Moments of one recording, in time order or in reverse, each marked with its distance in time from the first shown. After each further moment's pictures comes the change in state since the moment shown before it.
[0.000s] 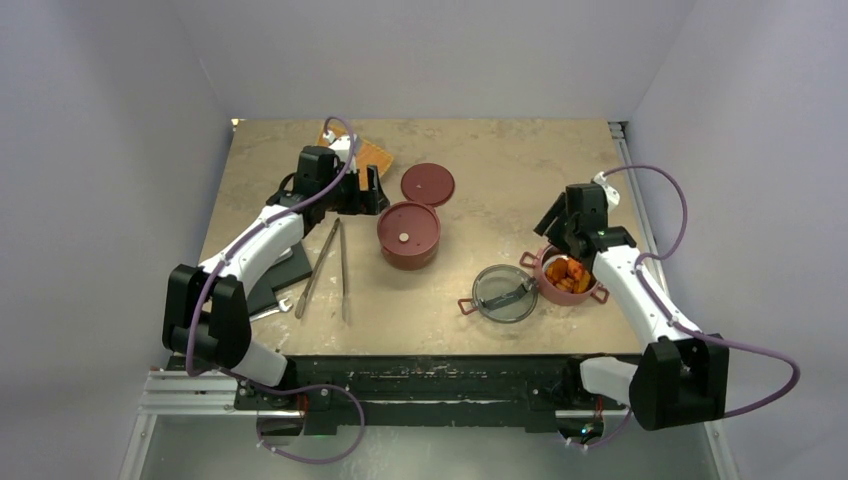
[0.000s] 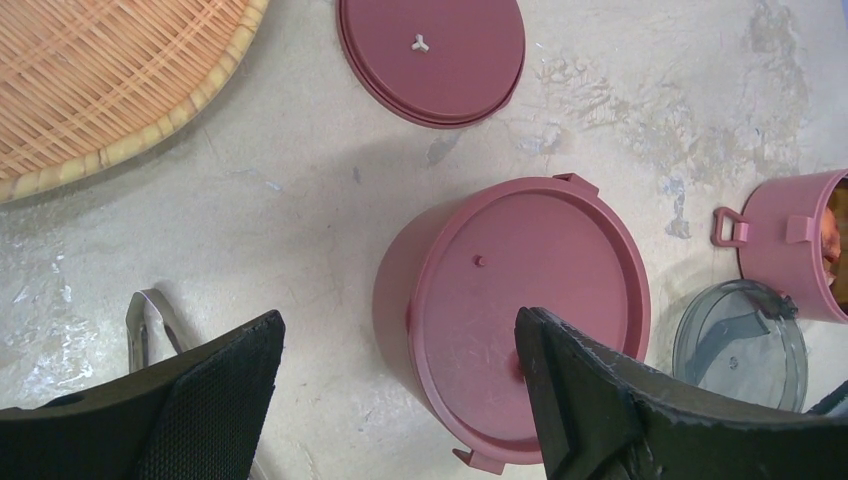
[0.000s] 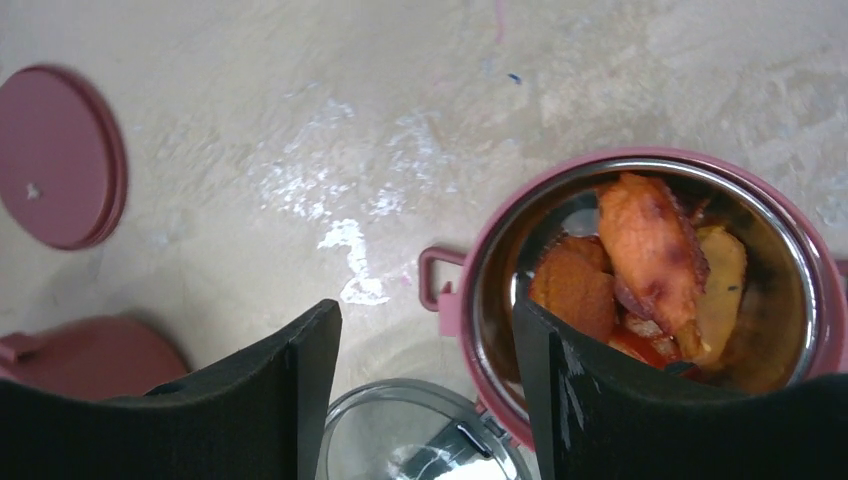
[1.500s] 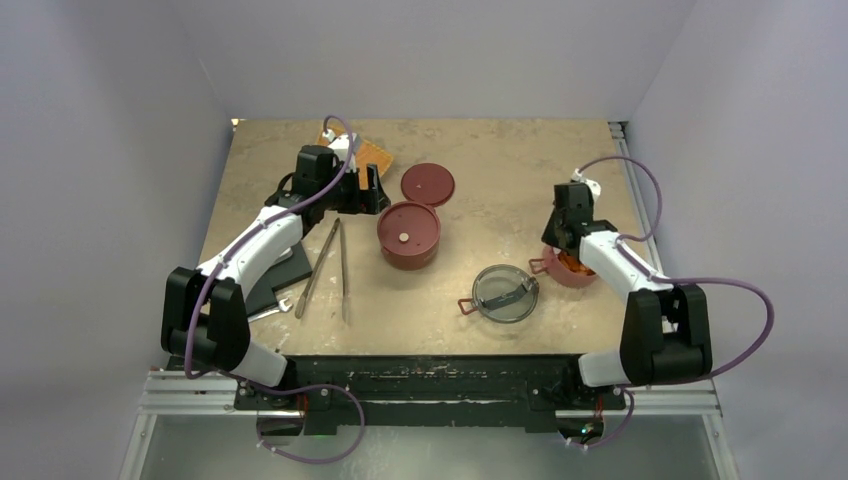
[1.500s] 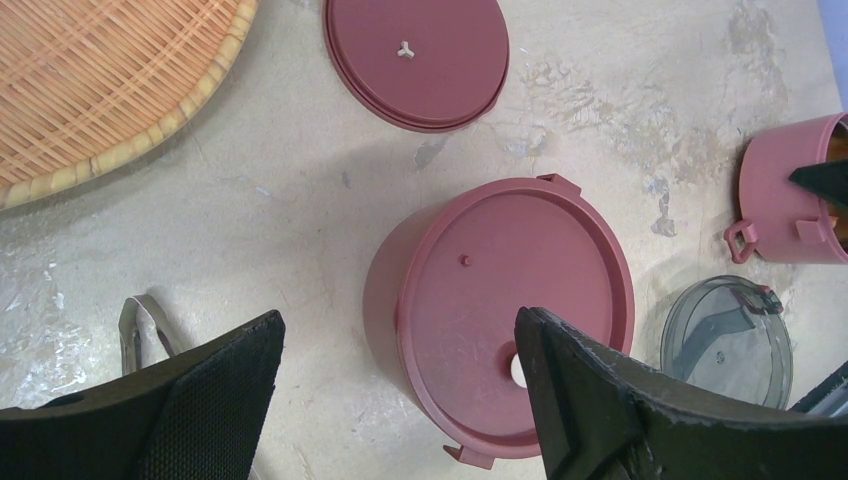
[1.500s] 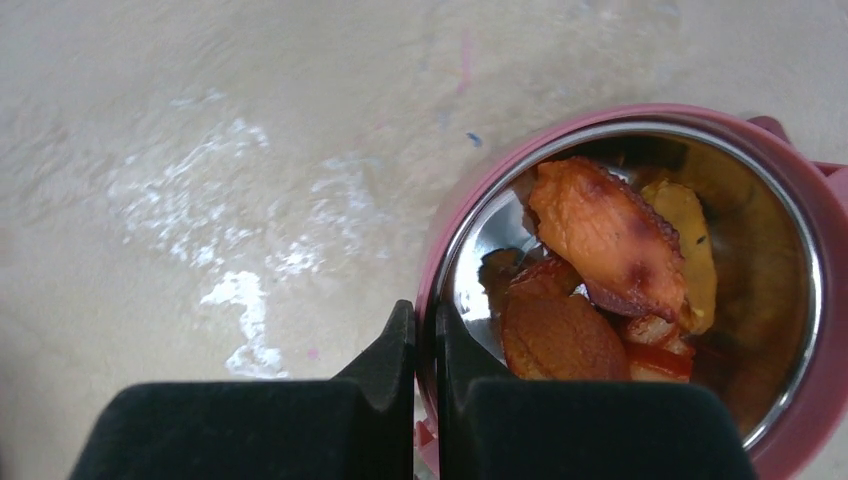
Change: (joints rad) left arm 0.000 -0.013 0.000 0.005 0.020 -0.003; right arm -0.053 0.215 -0.037 0.185 0.062 -0.194
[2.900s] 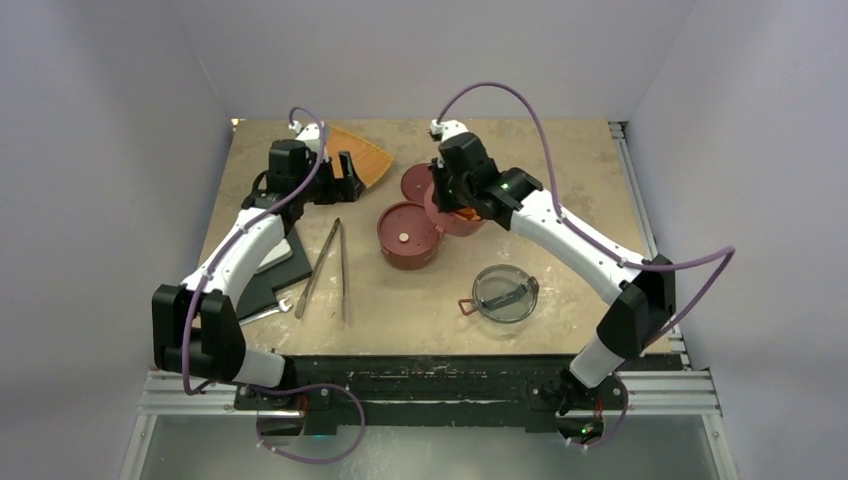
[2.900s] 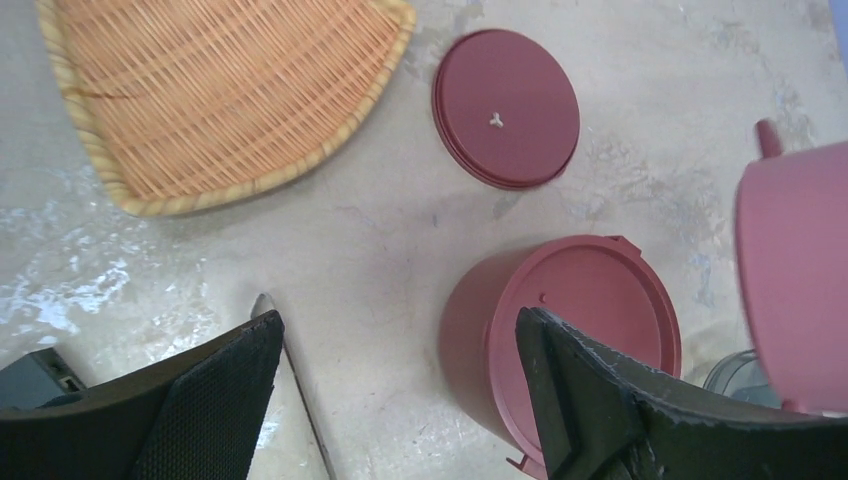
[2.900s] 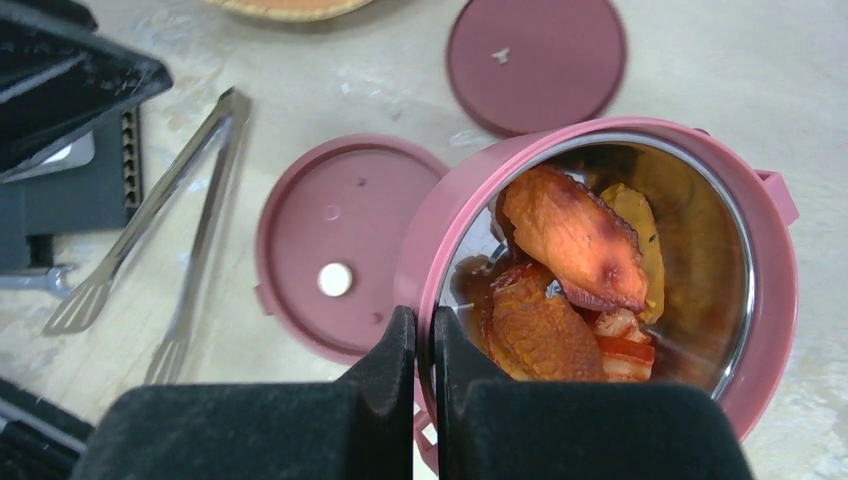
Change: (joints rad) left arm 0.110 -0.056 0.000 -0.002 -0.051 0.002; right arm 0.612 0.200 0.702 -0.291 -0.085 -0.180
